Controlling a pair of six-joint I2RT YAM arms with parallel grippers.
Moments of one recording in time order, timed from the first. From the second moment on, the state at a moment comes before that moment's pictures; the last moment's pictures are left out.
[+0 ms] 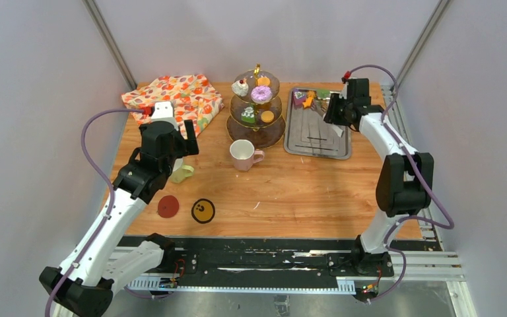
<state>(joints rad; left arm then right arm) -0.41 0.91 1.00 -0.52 -0.46 -0.25 0.08 1.73 1.37 -0.38 -0.11 0.20</state>
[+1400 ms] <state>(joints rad) -0.41 0.96 1.00 -0.52 -0.48 -0.23 0.17 2.10 1.81 -0.50 -0.14 -0.05</state>
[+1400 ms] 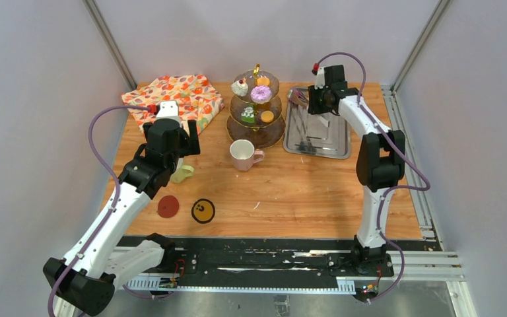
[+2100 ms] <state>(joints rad) -0.41 0.96 1.00 -0.52 -0.47 -0.23 0.18 1.74 1.46 -0.43 -0.13 -0.01</state>
